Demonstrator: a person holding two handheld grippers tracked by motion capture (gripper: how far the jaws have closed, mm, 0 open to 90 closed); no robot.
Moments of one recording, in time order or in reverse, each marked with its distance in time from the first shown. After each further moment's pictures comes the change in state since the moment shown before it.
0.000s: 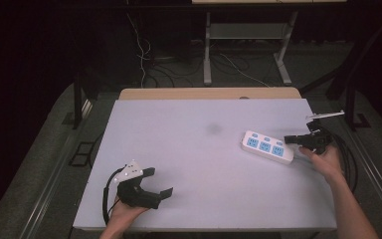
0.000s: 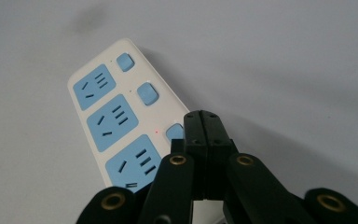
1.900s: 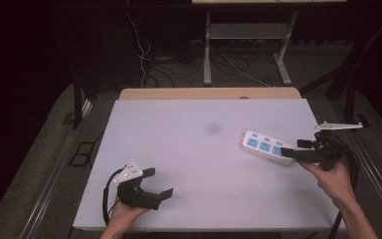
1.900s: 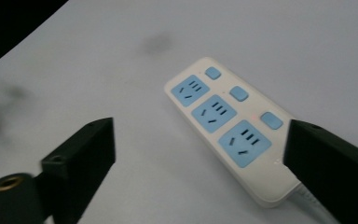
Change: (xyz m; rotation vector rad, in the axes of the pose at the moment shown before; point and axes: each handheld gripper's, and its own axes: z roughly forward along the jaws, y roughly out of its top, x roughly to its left) left arm -0.003 0.001 -0.001 -0.010 -0.008 0.003; right arm 0.083 -0.023 -0.055 -0.127 0.009 -0.010
